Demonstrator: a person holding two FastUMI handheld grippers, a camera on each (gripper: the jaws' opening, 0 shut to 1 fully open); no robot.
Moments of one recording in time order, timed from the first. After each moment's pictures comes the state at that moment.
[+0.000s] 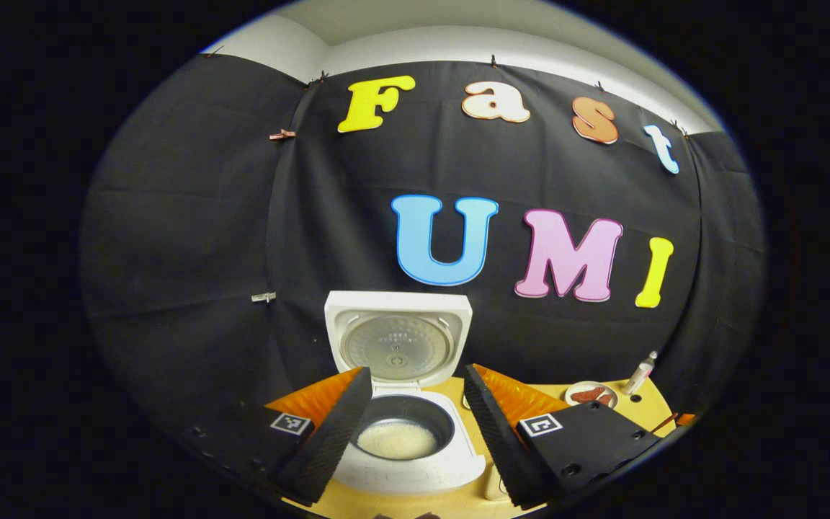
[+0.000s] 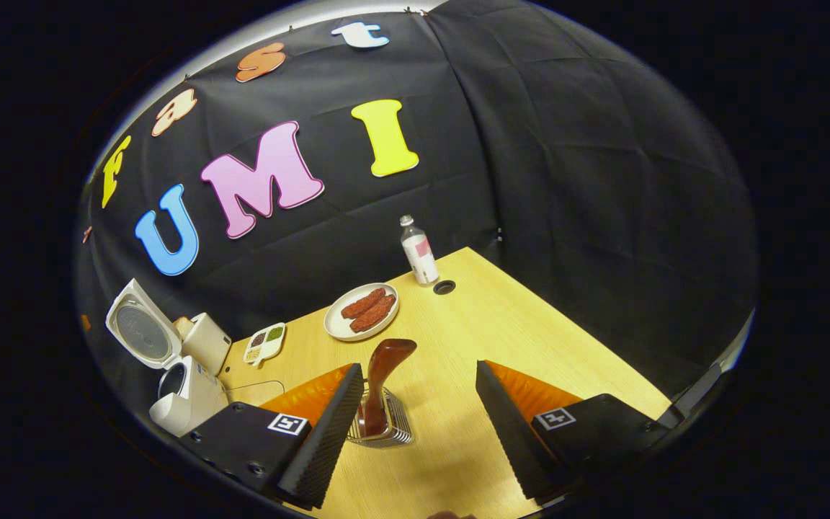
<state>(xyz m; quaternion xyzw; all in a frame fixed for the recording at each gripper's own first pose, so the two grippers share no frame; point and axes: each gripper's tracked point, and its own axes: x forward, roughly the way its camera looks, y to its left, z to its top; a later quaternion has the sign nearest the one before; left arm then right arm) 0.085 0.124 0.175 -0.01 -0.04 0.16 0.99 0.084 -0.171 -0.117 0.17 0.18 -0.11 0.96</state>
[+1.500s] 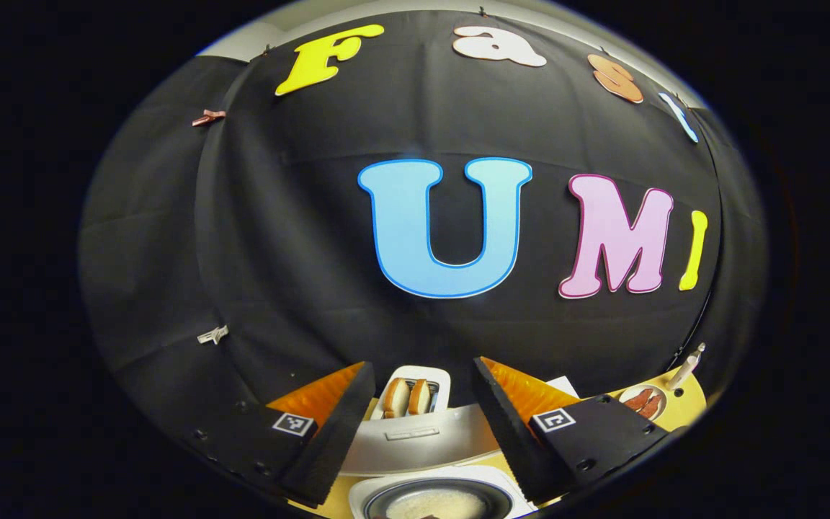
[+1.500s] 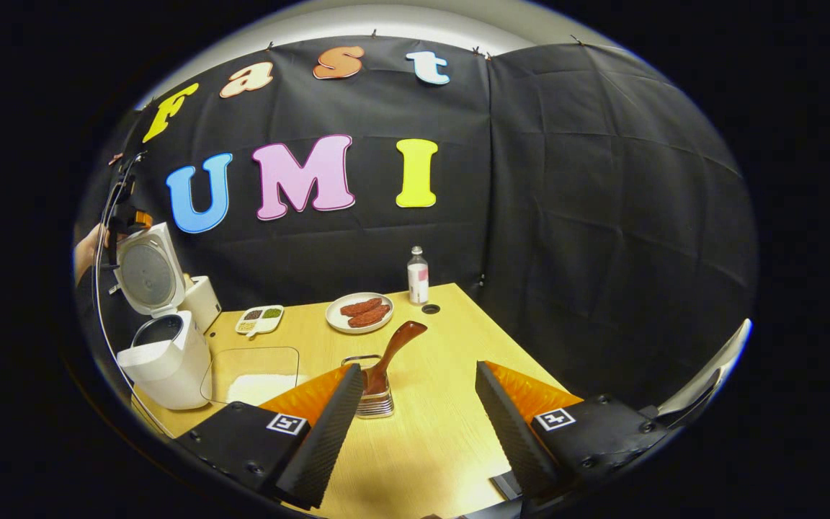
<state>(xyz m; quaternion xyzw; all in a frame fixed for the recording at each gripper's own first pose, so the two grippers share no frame) 0.321 0.230 0.214 0.04 0.03 0.12 0.99 -0.014 -0.112 -0.076 0.03 0.14 -0.12 0.98</state>
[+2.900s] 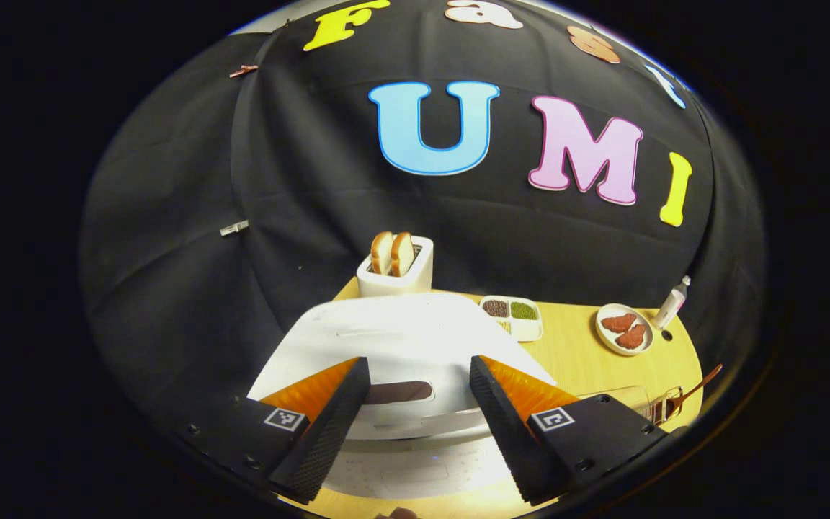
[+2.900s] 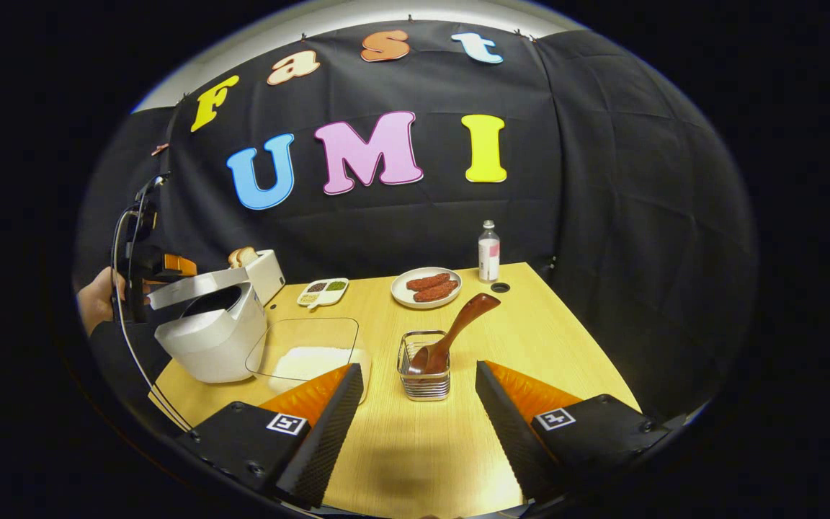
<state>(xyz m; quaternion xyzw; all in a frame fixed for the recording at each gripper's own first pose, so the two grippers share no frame) 0.173 0.147 0.002 0.00 0.17 0.15 0.97 -0.003 -0.067 -0.105 0.04 0.18 0.03 0.98</state>
